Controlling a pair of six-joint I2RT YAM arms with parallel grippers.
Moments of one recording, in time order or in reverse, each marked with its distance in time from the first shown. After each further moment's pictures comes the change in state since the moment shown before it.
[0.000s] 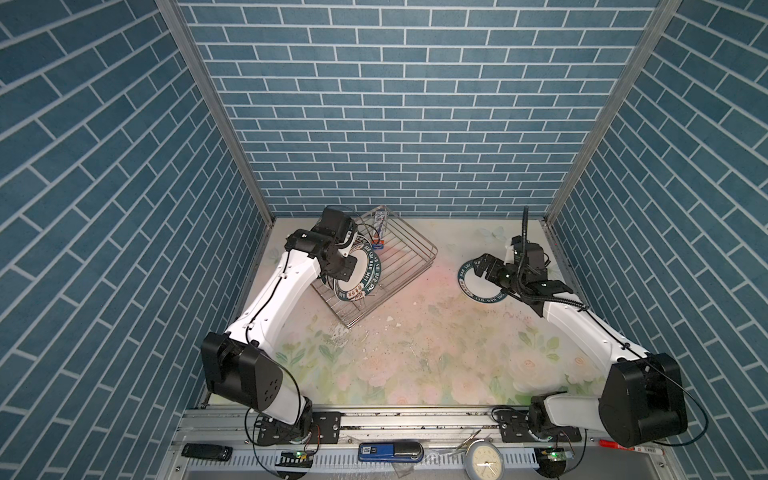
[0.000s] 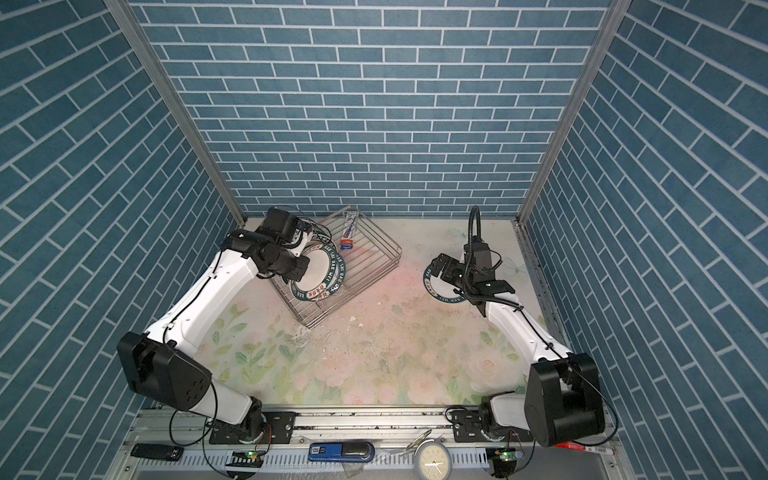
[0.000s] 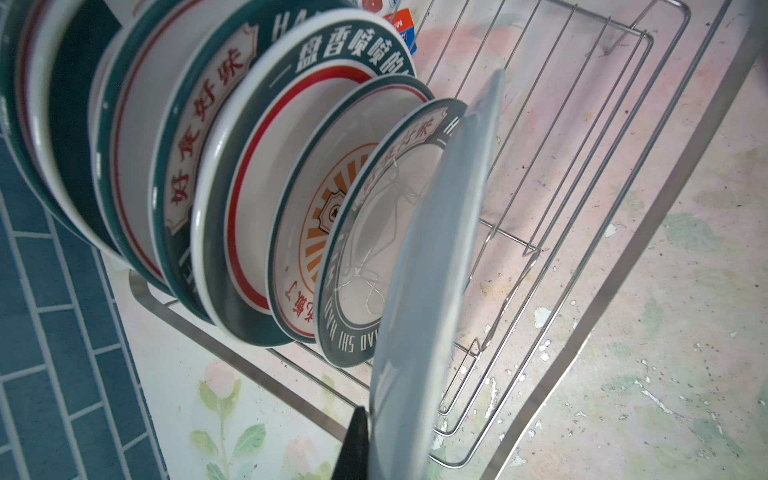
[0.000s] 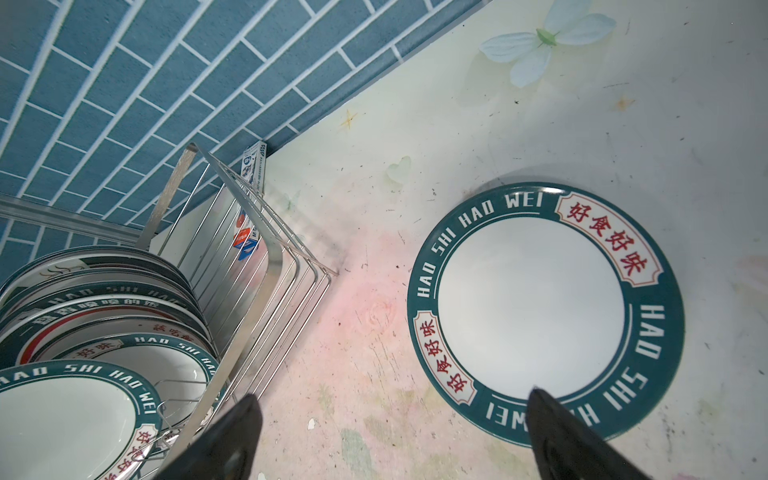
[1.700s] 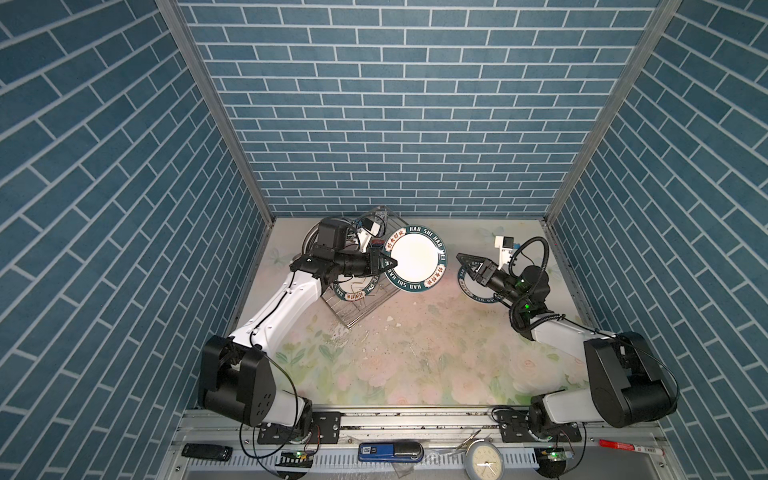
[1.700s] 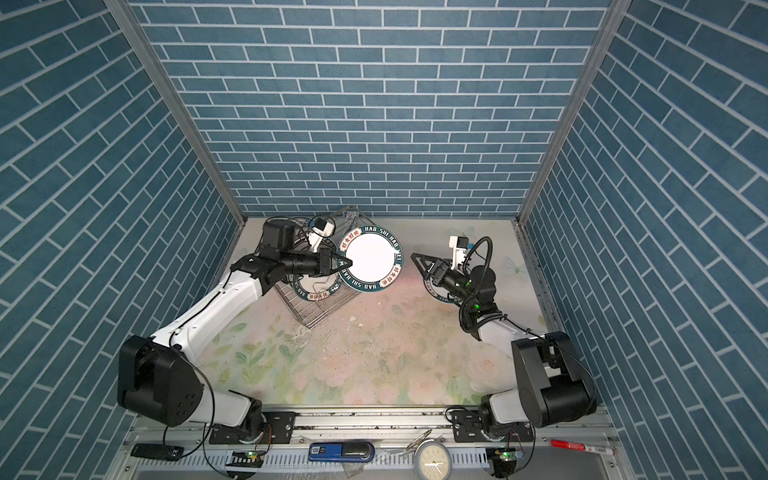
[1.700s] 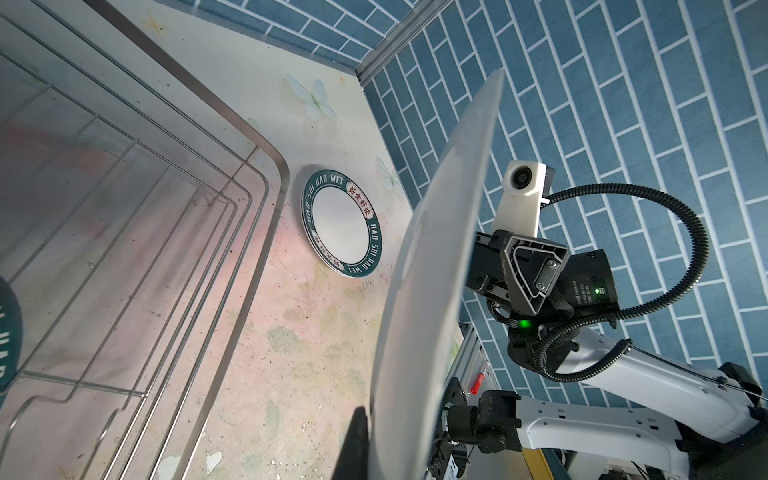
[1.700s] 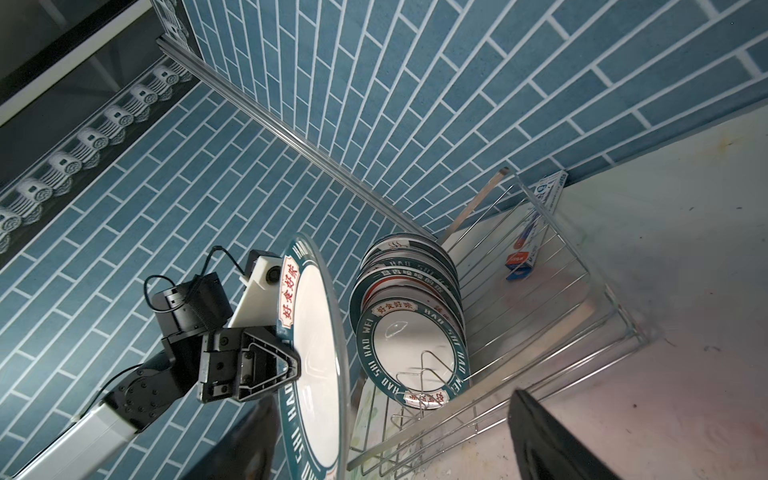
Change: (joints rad) left arm 0.010 -0.061 -0.342 0.755 0.940 -0.566; right arm 0.031 0.101 -0.340 1.209 -0.544 0.419
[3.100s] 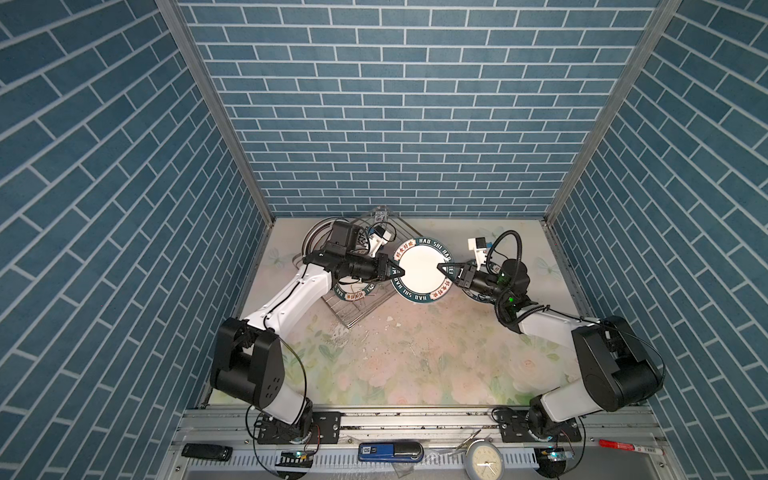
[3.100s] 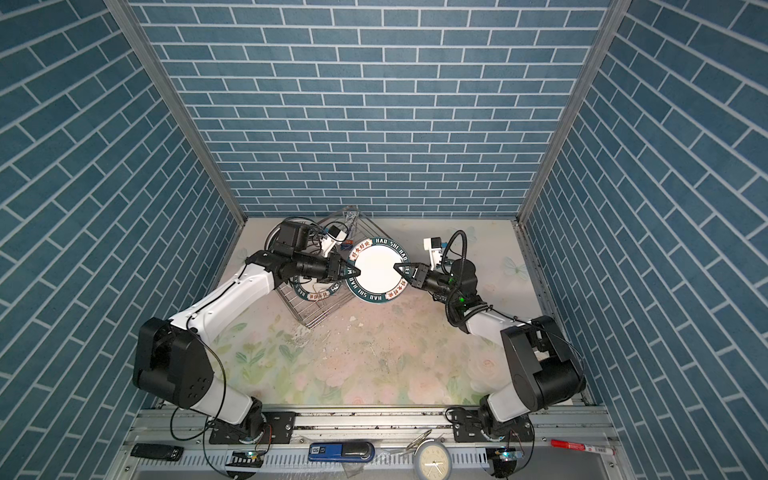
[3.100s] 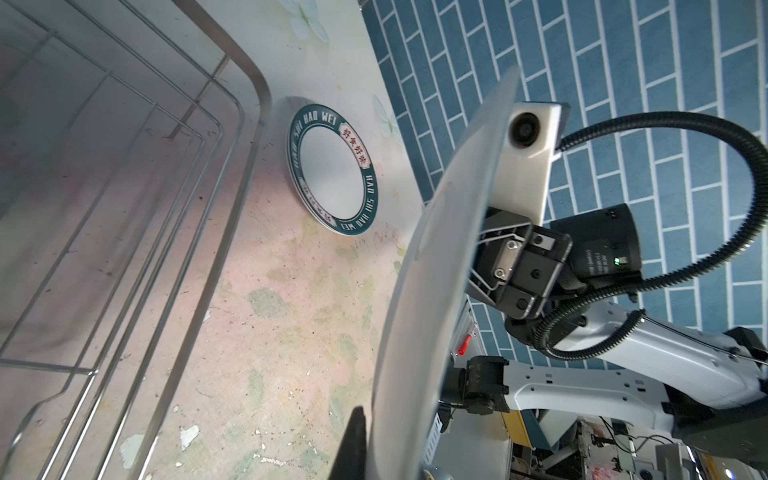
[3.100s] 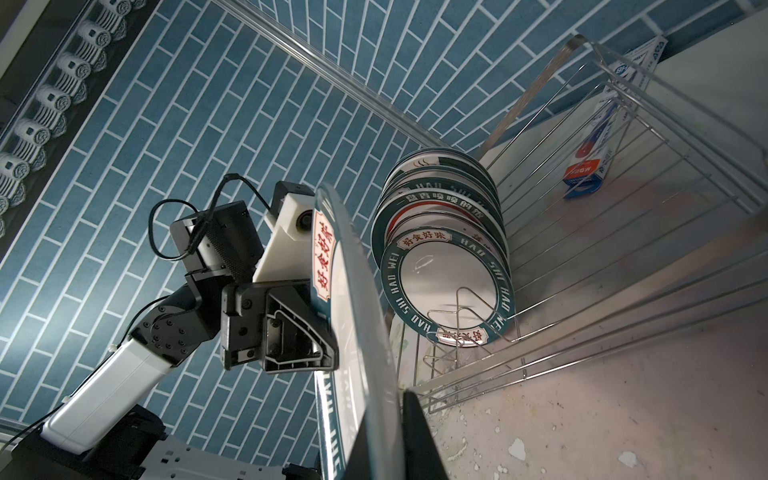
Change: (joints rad) left arm -0.047 0.094 0.053 -0.115 0.034 0.055; right arm 0.121 0.092 0.098 -0.115 -0.099 -0.023
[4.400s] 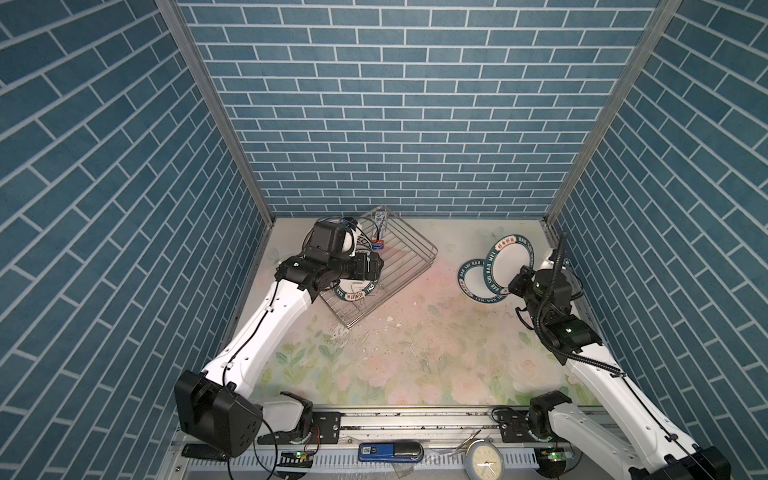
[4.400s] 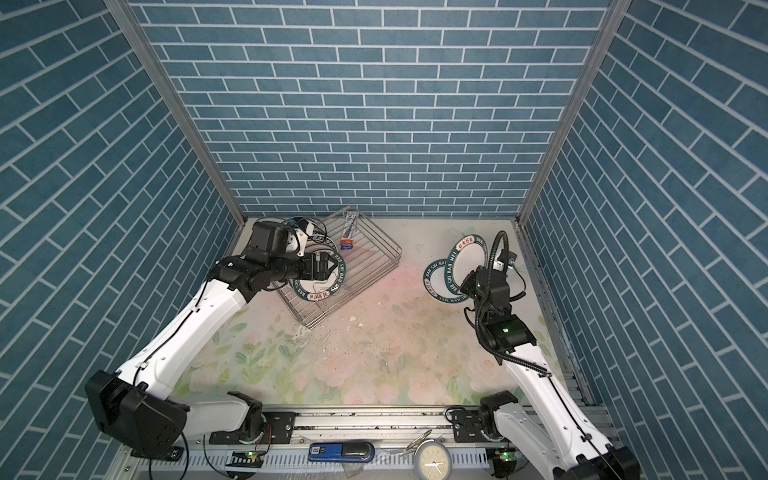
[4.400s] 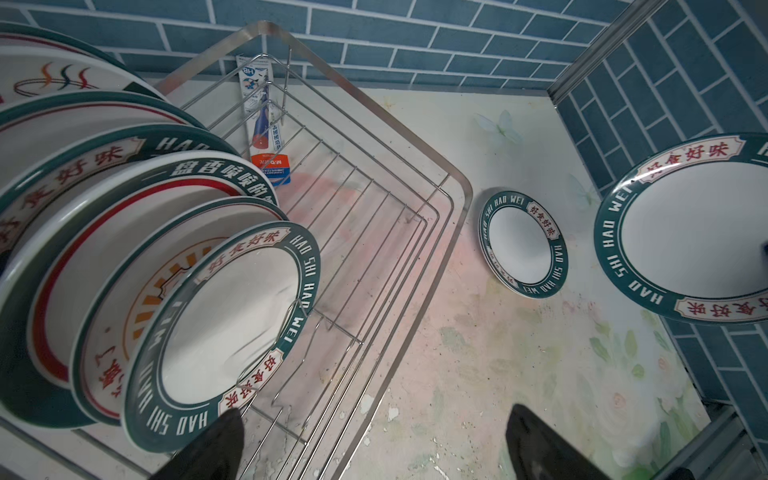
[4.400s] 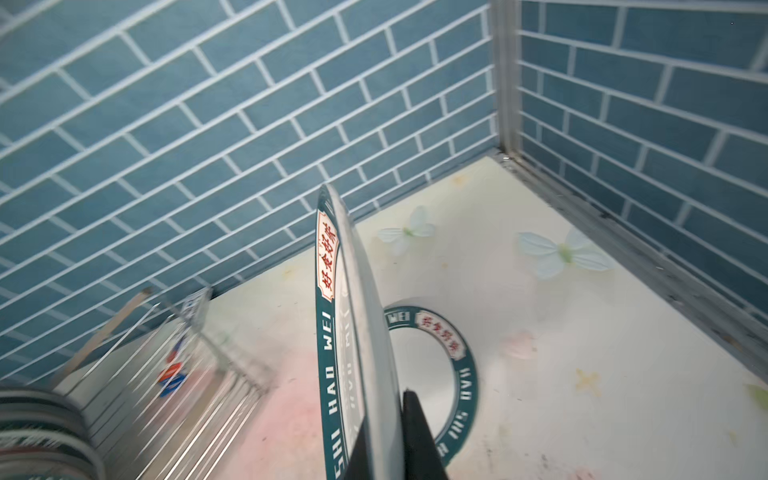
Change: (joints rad) left arm -0.015 -0.241 0.047 -0.249 -0.694 0.154; right arm -0.087 -0.623 0.026 -1.049 1.226 -0.435
